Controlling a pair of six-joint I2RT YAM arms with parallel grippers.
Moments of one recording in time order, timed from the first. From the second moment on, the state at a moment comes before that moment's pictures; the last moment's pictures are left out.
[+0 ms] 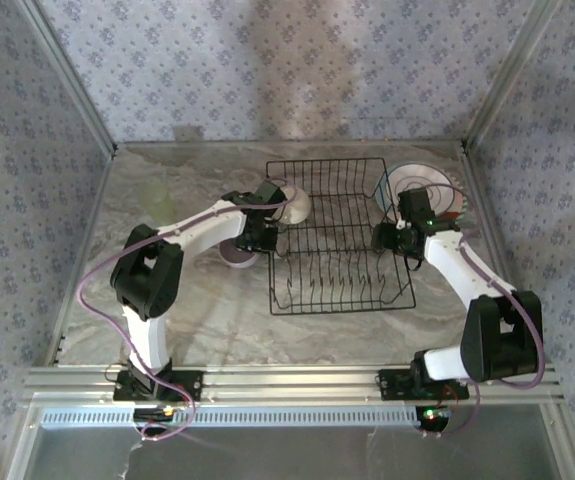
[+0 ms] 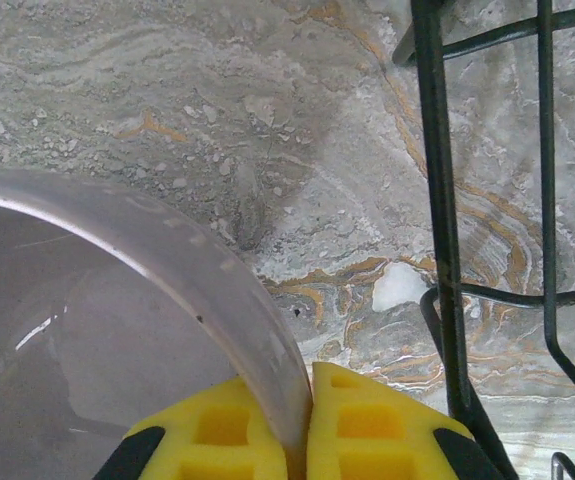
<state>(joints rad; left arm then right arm) -0.66 1.90 1.43 -0.85 -0.09 -0.51 0.15 1.37 0.92 -0.62 0.01 0.36</state>
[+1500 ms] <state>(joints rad) -0.64 1.93 1.47 -0.90 -0.24 -0.51 0.36 1.26 0.92 -0.63 0.08 0.34</state>
